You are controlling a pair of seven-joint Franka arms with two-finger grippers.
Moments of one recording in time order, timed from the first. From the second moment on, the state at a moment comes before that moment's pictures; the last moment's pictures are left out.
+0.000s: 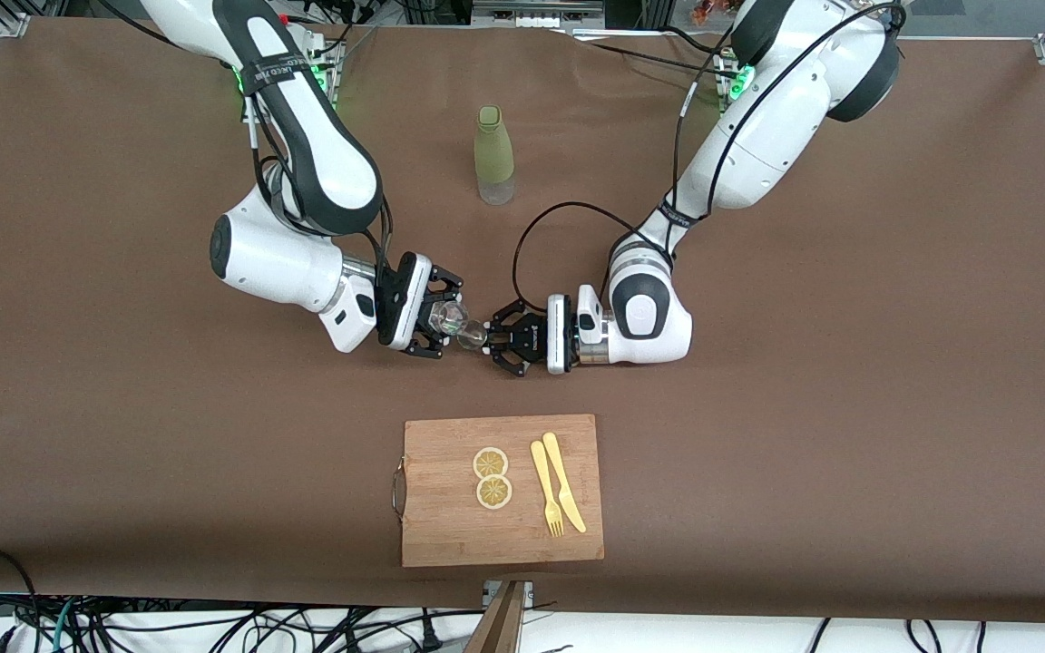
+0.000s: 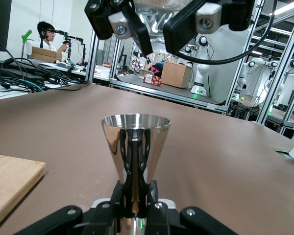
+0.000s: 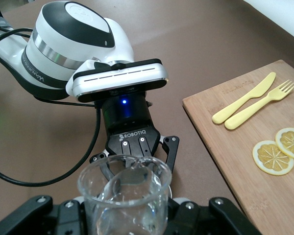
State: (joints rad) left arm -0.39 1.05 -0.24 -1.39 -1.75 2.17 2.26; right arm 0.53 0.45 -0.05 -1.78 1.02 2.35 -1.44
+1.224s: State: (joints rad) left arm -0.39 1.06 -0.24 -1.39 -1.75 2.17 2.26; right arm 0.53 0.45 -0.01 -1.74 0.81 2.38 -1.22
